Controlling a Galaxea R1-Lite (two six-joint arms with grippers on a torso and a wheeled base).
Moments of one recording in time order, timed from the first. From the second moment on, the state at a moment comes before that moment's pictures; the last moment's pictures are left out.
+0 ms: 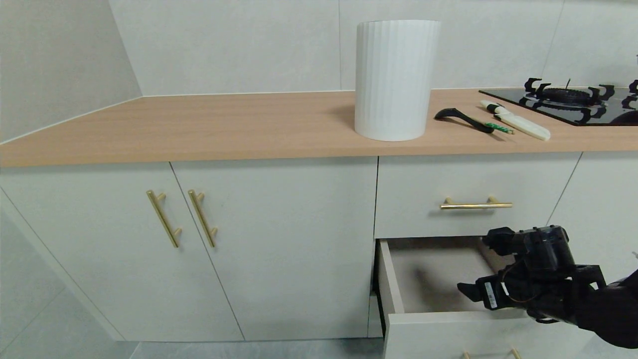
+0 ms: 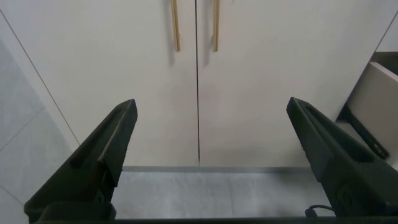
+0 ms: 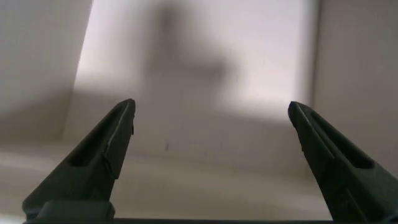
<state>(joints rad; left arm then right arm) 0.00 0.00 0.00 0.00 0.03 0.00 0.28 1.89 -0.49 -0.66 -0.13 0.02</state>
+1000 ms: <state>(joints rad) 0.00 0.00 0.00 0.00 0.03 0.00 0.35 1.68 -0.56 -0.09 -0.10 -0.09</state>
